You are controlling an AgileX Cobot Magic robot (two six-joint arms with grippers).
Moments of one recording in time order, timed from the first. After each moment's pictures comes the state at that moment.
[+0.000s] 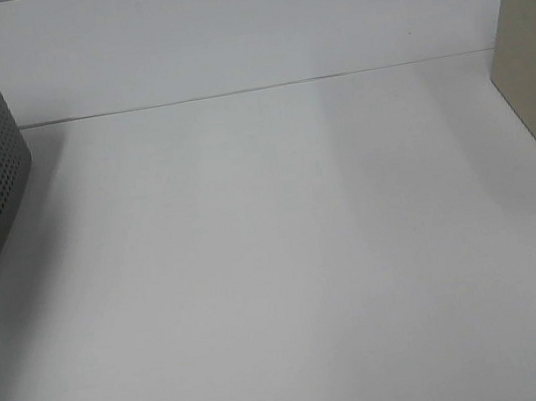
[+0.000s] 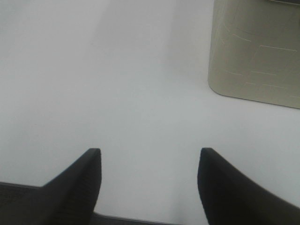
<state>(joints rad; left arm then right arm) 0.07 1.65 -1.61 0.24 1.21 0.92 -0.05 0.00 -0.46 0.09 1.11 -0.17</state>
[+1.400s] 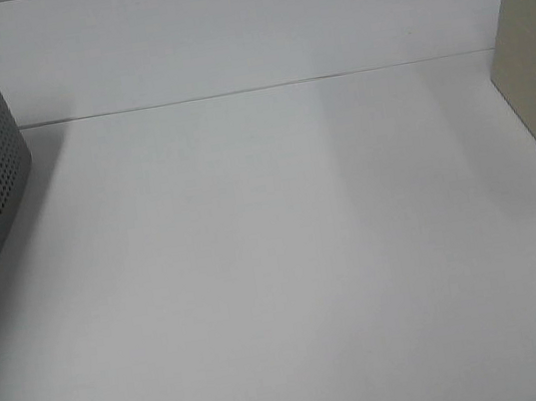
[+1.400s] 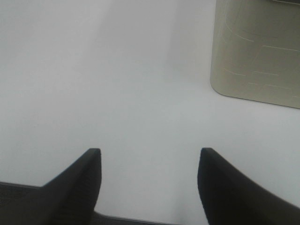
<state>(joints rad) 0.12 1.98 -1.50 0.69 1.10 1.02 -0.05 0.00 -0.46 0.09 1.11 -0.17</state>
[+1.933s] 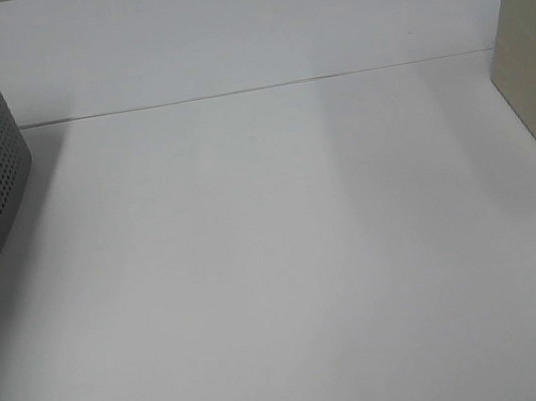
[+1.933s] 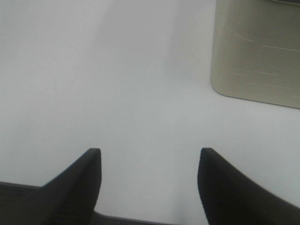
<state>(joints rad) 0.09 2.07 -1.50 0.72 1.08 0.99 -0.05 0.00 -0.46 0.09 1.11 -0.17</state>
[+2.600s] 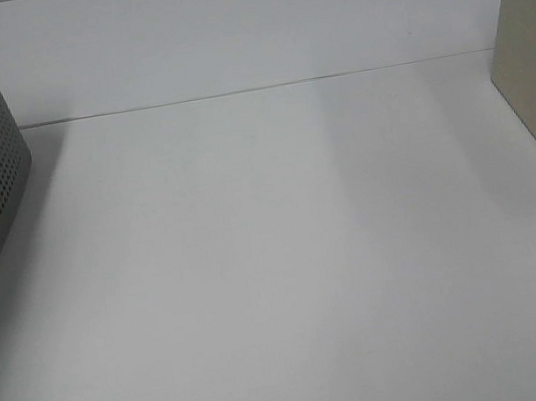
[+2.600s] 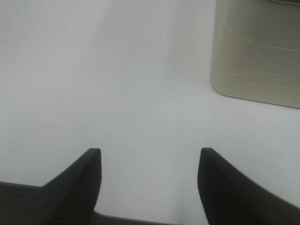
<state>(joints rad) 0.09 2.07 -1.50 0.68 1.08 1.00 -0.05 0.00 -0.46 0.09 1.11 -0.17</state>
